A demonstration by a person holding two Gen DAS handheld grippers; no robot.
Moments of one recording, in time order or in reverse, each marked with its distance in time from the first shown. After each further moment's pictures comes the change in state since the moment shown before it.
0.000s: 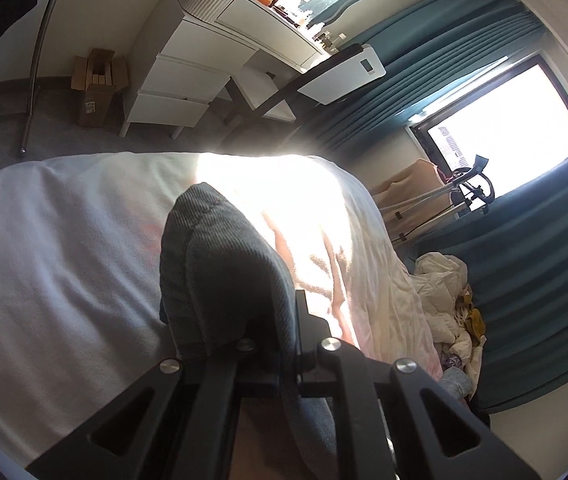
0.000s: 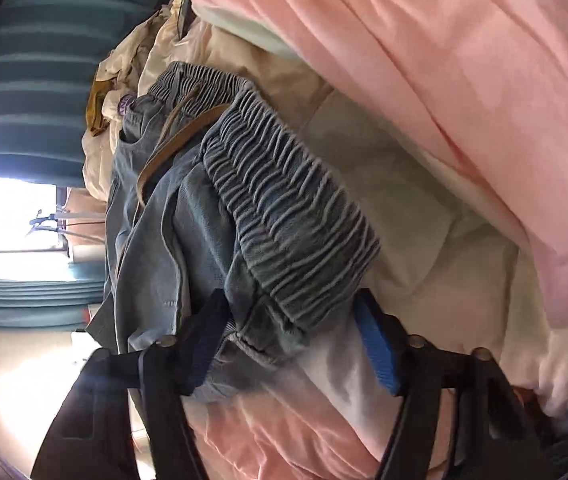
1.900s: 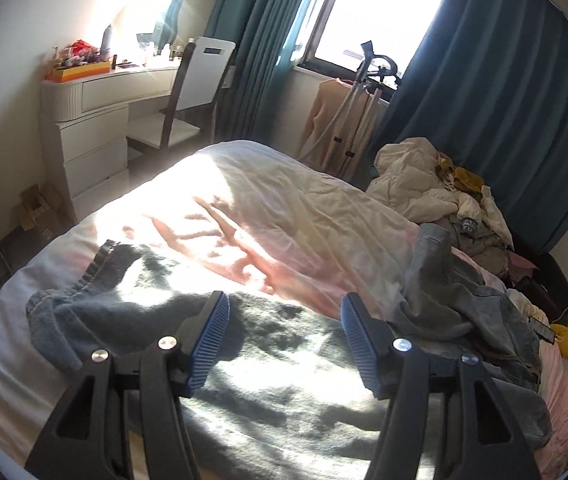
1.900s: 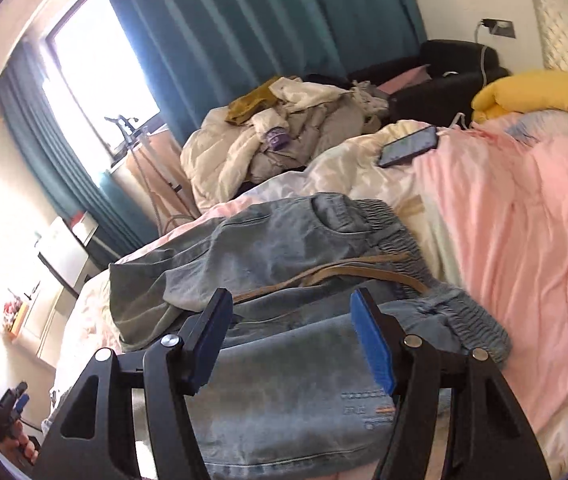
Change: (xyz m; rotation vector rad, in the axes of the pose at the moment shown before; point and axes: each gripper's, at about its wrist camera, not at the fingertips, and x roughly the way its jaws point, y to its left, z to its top) left arm -0.056 -0.168 -0.131 0.665 0.069 0.039; right arm -0.079 0.178 -0.060 -0.829 -0.328 0.030
